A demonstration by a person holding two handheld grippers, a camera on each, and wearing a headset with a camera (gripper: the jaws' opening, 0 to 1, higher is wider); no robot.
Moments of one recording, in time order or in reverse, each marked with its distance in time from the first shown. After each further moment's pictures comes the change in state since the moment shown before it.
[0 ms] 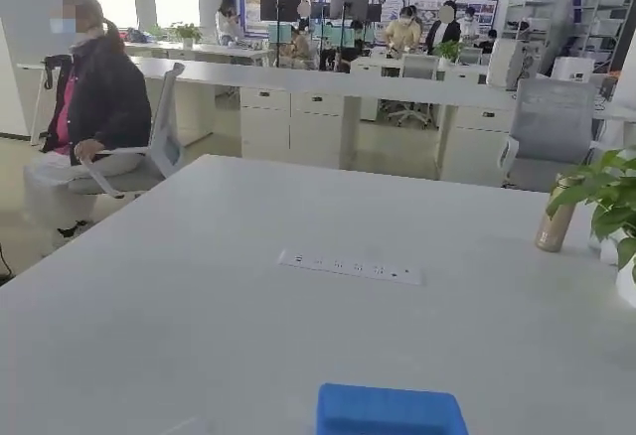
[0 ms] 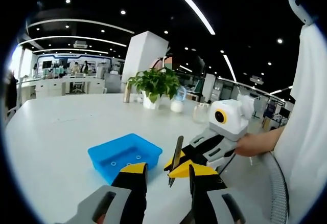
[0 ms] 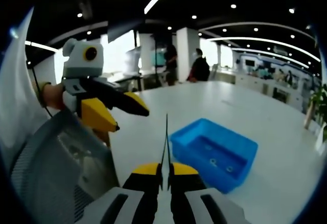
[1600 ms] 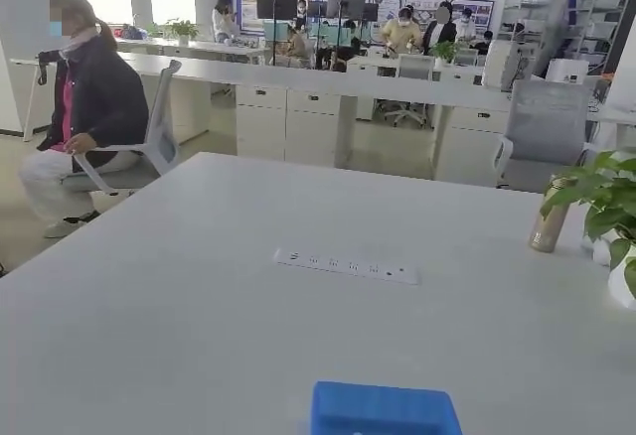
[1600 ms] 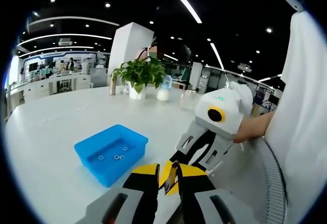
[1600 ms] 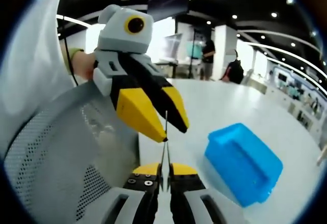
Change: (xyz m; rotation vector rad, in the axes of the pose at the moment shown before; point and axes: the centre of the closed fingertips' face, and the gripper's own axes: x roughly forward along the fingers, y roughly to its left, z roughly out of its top) left arm 0.005 -0.022 -0.019 0.064 0.095 -0.109; right arm 0.014 0.061 -0.020 -0.244 0.096 0.243
